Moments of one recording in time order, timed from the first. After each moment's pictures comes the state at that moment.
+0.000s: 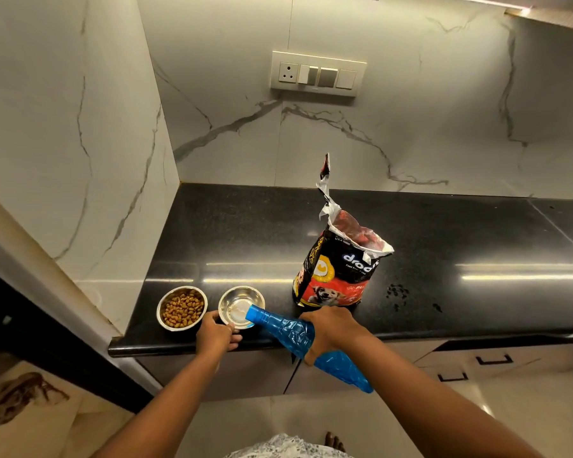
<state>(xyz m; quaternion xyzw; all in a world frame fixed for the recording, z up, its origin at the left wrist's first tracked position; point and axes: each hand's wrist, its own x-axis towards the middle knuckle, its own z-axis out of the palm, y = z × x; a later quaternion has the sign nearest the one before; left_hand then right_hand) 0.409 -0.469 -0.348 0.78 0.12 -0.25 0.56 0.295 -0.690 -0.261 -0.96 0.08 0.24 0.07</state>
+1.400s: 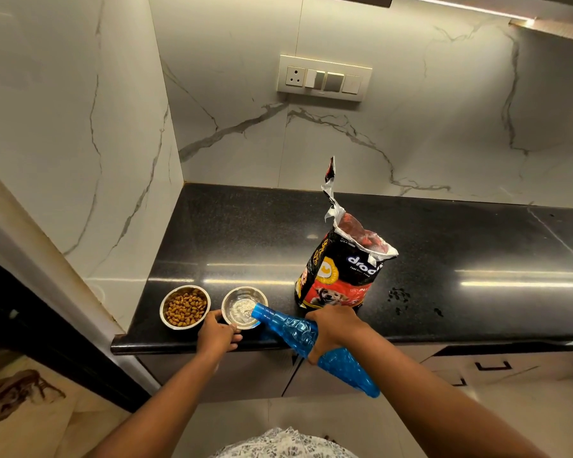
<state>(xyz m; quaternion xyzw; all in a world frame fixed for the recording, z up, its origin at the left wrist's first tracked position) 0.411 -0.463 -0.352 0.77 0.11 -0.27 0.57 0.302 -0.689 -0.252 -0.96 0.08 0.28 0.03</state>
